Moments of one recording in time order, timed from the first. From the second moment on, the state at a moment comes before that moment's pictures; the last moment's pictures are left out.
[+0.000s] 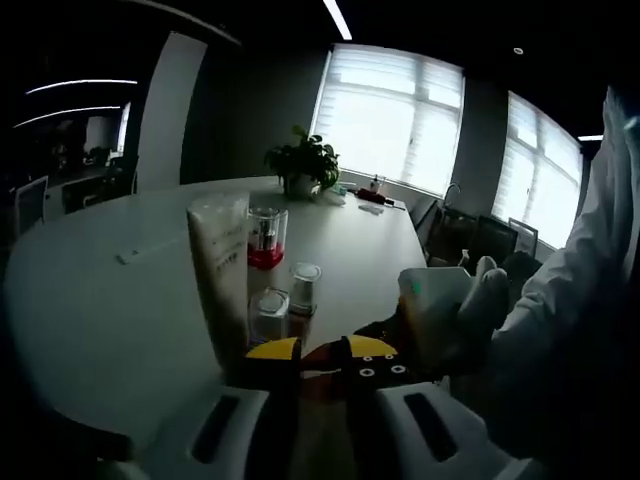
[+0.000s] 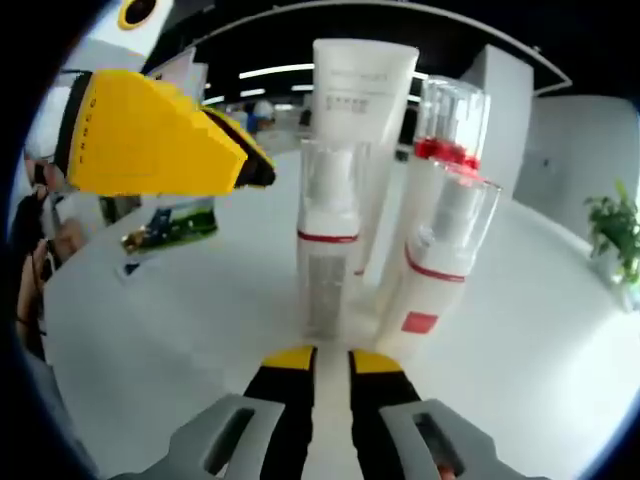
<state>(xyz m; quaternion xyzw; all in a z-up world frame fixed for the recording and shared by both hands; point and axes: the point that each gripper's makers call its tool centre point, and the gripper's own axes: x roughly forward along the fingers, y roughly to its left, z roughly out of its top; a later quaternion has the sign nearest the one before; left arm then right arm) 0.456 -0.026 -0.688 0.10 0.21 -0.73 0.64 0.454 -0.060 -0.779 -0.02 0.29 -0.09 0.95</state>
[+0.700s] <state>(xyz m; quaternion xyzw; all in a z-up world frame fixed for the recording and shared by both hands) 0.454 -0.037 -0.734 0.10 0.28 -0.68 0.67 0.473 -0.053 -0.782 -0.07 0.29 -0.04 0.95</state>
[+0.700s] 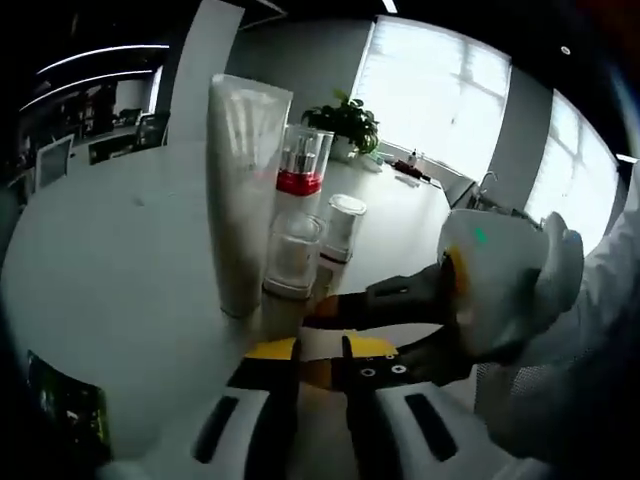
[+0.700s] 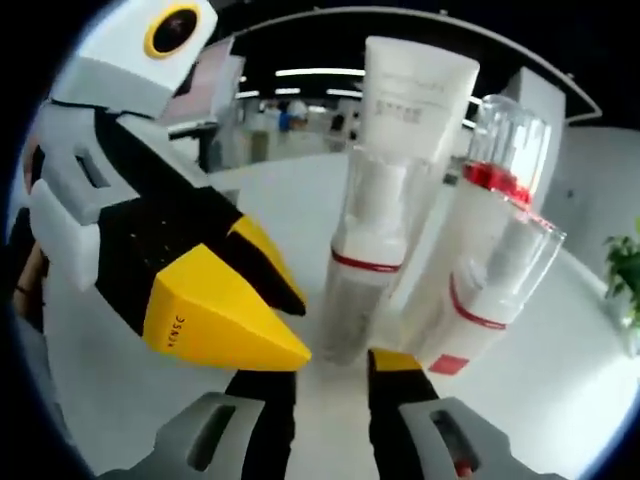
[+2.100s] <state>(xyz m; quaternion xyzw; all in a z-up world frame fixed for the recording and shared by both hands) 0.459 -0.039 -0.748 0.08 0.32 -0.66 0.67 0.485 -0.039 -0.785 -0.09 0.28 0.03 0.96</state>
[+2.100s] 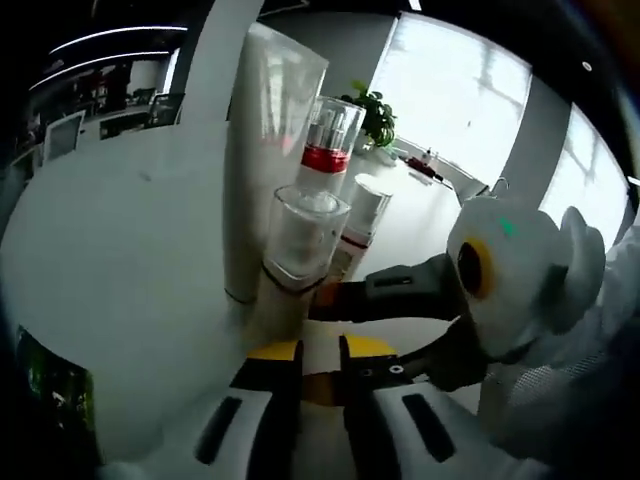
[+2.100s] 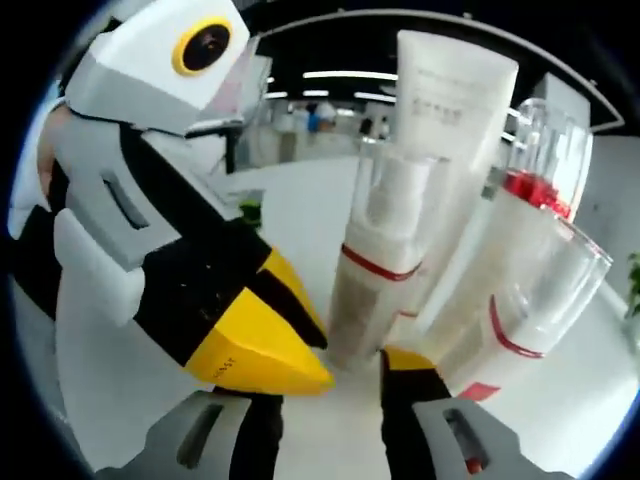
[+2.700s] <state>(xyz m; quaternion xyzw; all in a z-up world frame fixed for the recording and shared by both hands) 0.499 -0.011 -0.759 0.10 0.33 -0.59 0.73 0.478 -0.017 -0.785 -0.12 0.29 0.05 0.95</state>
